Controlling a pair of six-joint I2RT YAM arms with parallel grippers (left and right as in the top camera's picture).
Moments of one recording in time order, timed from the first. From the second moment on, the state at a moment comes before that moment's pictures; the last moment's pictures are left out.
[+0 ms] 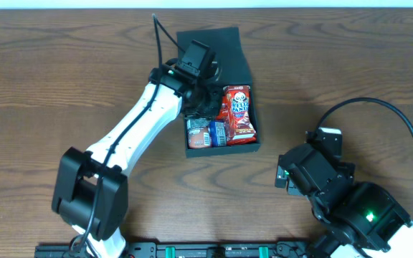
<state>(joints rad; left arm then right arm) -0.52 1.86 1.50 -0.81 0.29 -0.36 0.73 0.90 1.03 -1.29 0.47 0.78</state>
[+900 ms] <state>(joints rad) -0.54 1.96 1.51 -0.76 0.28 -0.46 0.73 0.90 1.03 -1.30 0.47 0.79</state>
